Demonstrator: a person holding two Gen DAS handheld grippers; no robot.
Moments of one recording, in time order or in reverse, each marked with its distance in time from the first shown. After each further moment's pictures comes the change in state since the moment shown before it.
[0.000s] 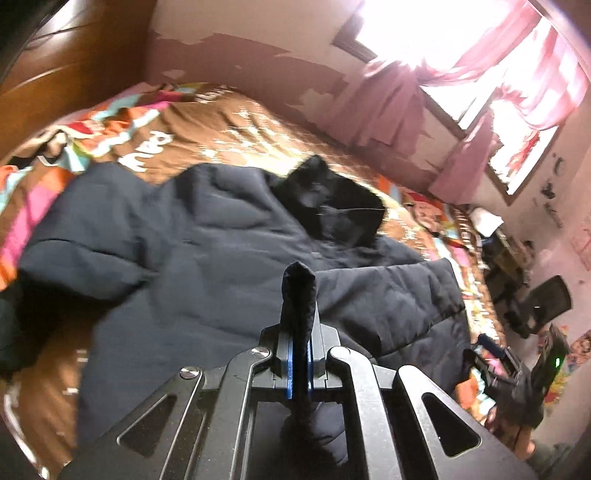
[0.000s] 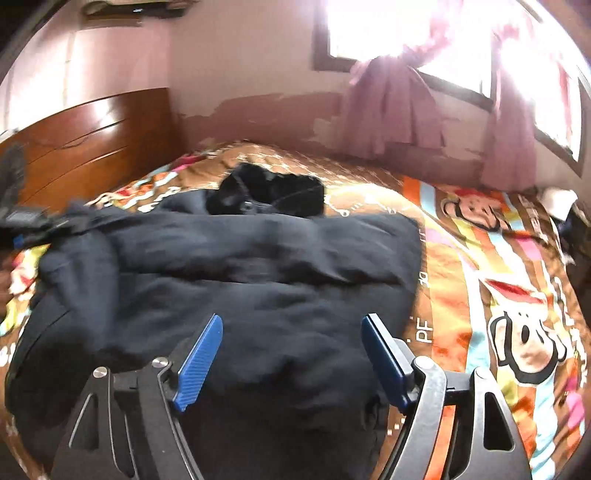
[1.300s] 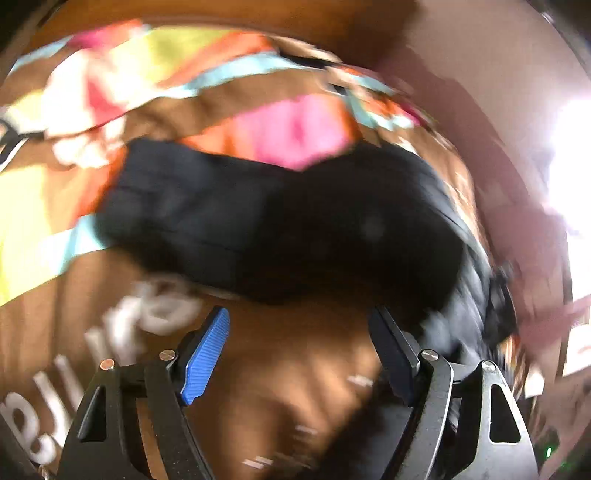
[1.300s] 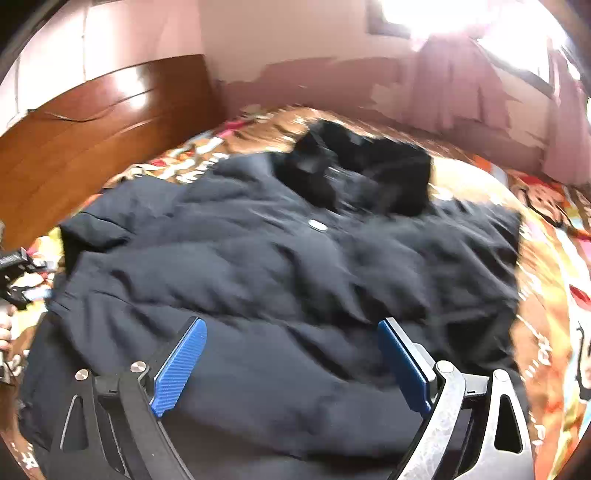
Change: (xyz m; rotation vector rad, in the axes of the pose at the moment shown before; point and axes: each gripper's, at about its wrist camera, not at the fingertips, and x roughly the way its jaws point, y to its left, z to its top) left arm -0.069 0.254 -0.075 -0.725 -0.054 0.314; right arm 0.088 0.105 0.027 -0.068 0.107 0.191
